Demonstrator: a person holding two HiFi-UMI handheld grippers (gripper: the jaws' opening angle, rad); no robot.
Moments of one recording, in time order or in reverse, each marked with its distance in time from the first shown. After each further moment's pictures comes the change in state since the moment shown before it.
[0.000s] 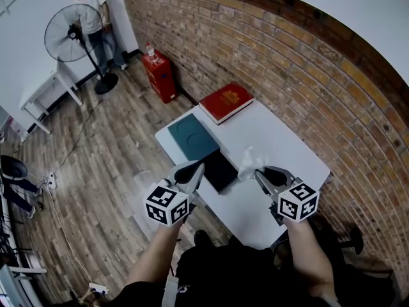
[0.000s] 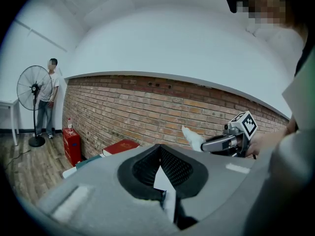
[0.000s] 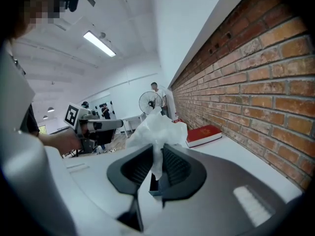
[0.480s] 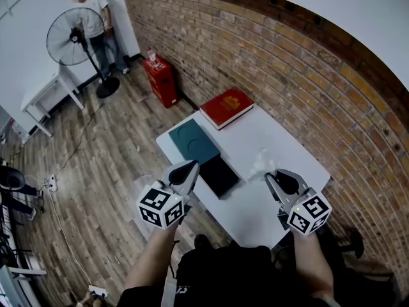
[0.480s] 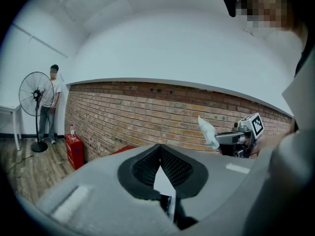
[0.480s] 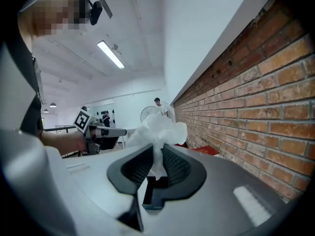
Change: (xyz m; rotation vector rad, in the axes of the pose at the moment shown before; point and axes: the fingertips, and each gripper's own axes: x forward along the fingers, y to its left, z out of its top) left arm -0.008 0.010 0.027 0.027 -0.041 0.028; right arm -0.041 0.005 0.045 -0.103 -0.209 -0.005
